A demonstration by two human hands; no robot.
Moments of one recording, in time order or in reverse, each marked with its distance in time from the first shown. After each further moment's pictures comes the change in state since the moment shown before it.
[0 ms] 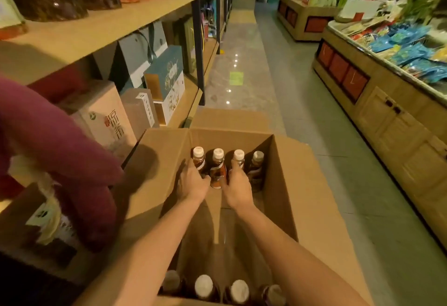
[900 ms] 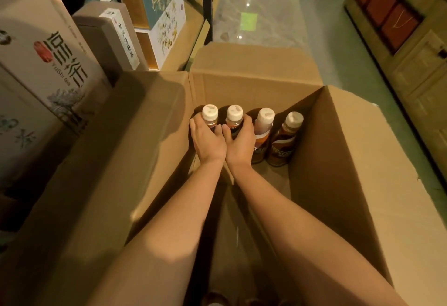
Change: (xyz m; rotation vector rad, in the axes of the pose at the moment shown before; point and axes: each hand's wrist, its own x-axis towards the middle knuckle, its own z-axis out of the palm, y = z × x) left_hand 0.106 -0.034 0.108 -0.324 0.234 -0.027; right_hand 0.107 0.052 0.106 0.288 0.262 0.090
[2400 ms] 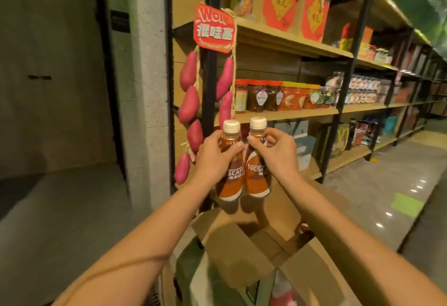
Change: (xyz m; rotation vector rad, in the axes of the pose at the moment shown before) left_hand -0.403 0.257 -0.299 -0.150 0.486 0.346; right_hand -0.231 -0.277 -0.364 0.405 -0.713 -0.858
